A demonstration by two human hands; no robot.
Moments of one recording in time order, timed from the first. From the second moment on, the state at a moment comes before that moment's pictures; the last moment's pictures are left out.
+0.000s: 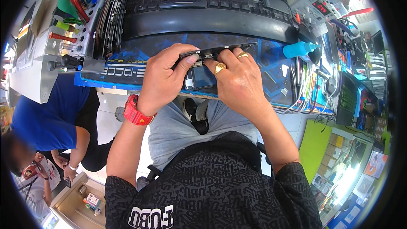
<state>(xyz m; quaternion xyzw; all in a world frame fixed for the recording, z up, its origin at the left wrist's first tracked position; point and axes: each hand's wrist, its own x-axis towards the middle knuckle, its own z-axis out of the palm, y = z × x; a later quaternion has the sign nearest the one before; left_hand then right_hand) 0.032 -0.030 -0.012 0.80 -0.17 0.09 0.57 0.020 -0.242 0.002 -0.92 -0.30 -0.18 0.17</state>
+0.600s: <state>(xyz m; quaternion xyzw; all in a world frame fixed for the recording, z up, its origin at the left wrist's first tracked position) 0.032 -0.030 -0.014 0.79 -0.17 0.09 0.58 0.020 -0.239 0.008 -0.92 -0.33 -0.17 0.11</state>
